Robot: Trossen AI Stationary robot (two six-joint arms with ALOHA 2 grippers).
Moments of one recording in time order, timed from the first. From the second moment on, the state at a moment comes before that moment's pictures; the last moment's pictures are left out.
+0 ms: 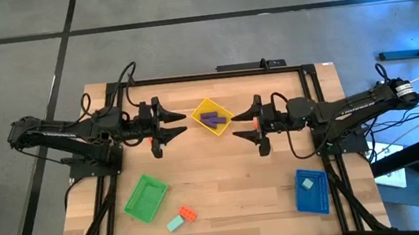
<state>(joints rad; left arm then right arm) -0.08 0.92 0.80 0.22 -0.17 -0.20 0.11 1.14 0.76 0.37 0.14 0.09</state>
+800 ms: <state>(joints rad) 0.05 1.06 0.81 -0.88 -0.33 -0.96 0.11 1.14 0.76 0.36 0.14 0.15</state>
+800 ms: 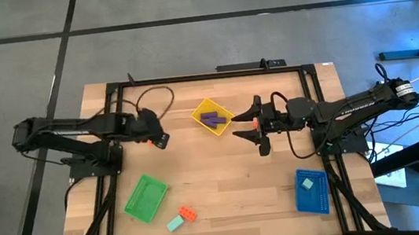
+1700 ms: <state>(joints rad) 0.15 1.35 0.81 -0.84 -0.32 -0.92 0.11 1.14 0.76 0.34 0.14 0.16</state>
